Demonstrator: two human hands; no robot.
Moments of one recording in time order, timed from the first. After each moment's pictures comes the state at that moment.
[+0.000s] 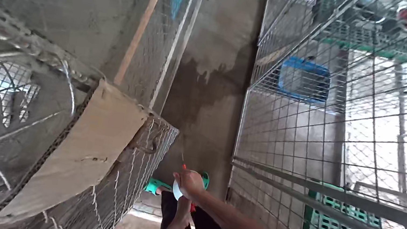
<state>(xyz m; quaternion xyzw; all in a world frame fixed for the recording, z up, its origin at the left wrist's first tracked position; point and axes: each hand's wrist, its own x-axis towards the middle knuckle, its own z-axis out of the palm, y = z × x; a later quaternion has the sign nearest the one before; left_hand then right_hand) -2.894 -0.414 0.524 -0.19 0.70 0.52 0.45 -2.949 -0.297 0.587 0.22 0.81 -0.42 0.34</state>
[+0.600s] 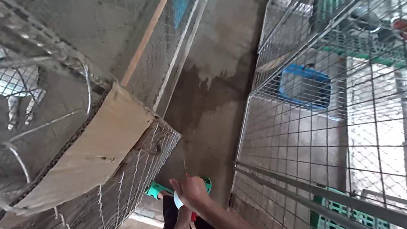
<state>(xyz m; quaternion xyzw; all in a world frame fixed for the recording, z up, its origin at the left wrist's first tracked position) -2.890 -0.424 0.528 -0.22 0.68 0.52 0.47 -2.957 -0.289 0.654 0.20 0.81 -0.45 0.32</state>
